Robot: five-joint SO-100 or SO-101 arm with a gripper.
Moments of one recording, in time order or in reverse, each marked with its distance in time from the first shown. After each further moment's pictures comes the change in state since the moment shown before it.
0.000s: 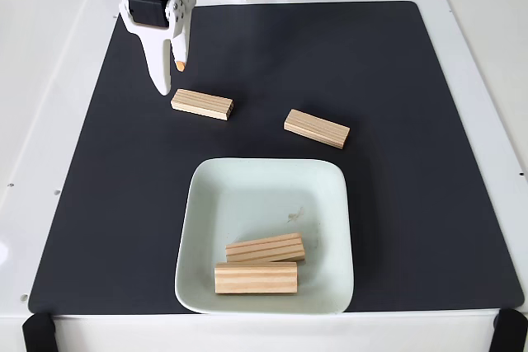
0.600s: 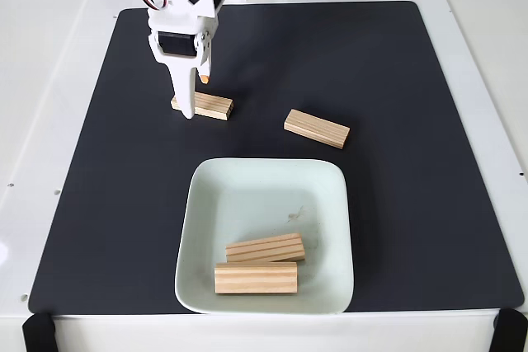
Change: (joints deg) arm -4.1 -6.9 1.4 0.0 1.2
